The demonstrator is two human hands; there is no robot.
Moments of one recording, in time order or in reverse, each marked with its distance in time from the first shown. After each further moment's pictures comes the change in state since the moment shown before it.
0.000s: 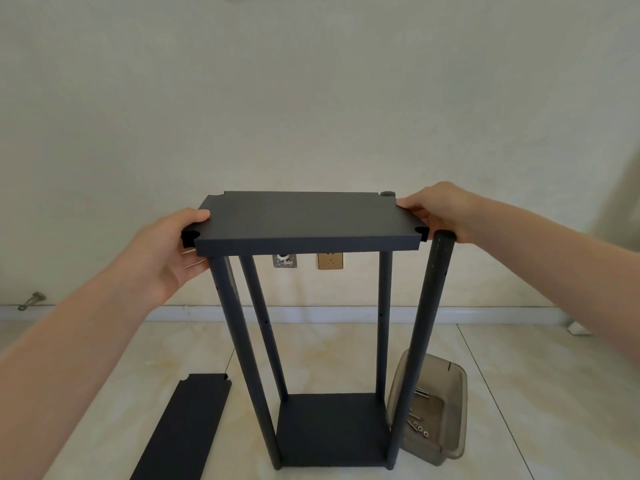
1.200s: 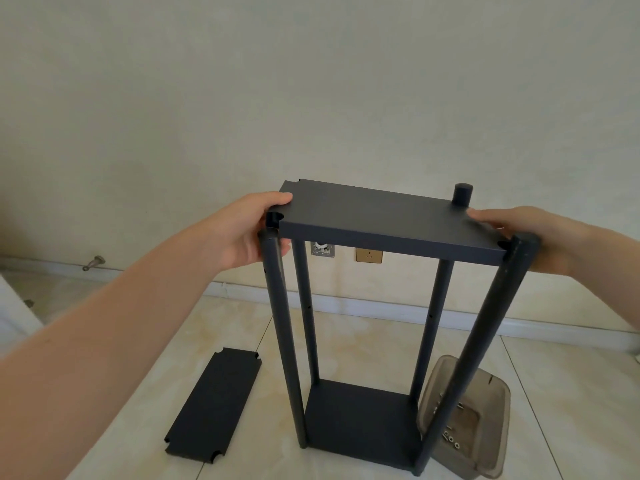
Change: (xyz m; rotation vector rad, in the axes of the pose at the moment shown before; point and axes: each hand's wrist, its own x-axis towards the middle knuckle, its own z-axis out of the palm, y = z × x) left_hand 0.007 0.001 0.021 0.154 -0.196 -0.187; right_hand 0.009 0.039 -0.020 0.072 -0.204 0.099
